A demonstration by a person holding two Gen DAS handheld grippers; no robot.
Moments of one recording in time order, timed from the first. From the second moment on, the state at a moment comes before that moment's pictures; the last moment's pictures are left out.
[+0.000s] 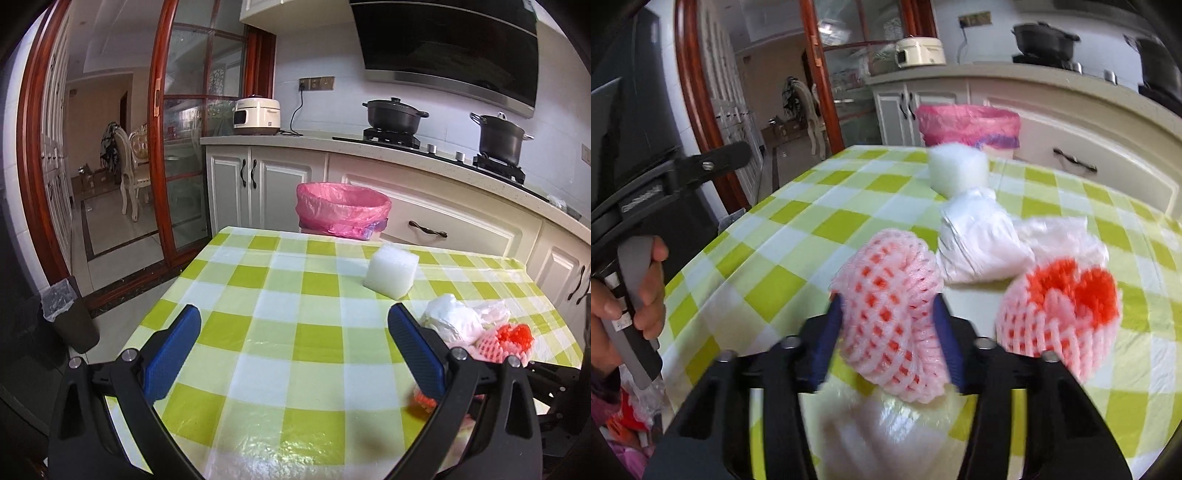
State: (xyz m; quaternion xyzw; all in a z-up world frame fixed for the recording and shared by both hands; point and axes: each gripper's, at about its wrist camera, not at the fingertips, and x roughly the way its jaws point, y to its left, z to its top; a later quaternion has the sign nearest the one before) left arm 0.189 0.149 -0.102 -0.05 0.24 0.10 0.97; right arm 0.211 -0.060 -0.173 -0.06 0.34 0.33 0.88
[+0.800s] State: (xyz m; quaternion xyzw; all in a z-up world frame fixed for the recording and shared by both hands) left arm 0.397 0.071 -0.133 -0.07 0.30 0.05 0.95; right arm 0.308 -0.170 -0.104 0.02 0.26 0.28 0.92
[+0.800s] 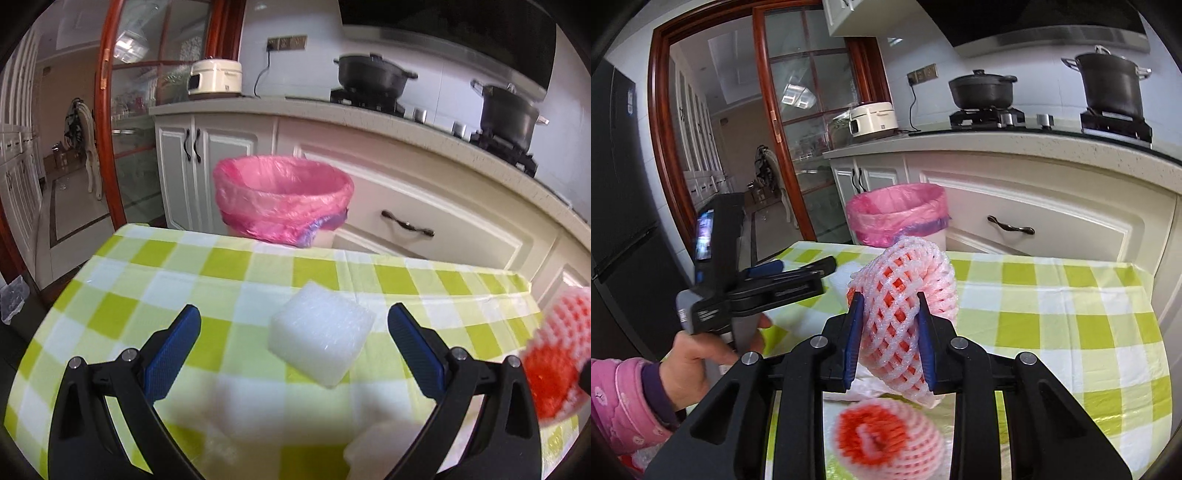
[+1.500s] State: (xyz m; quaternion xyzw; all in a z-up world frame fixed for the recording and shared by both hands) left arm 0.428 0.053 -0.158 -0.05 0.31 0.03 0.95; right arm 0.346 -0.190 -0.131 0.06 0.28 0.28 0.92
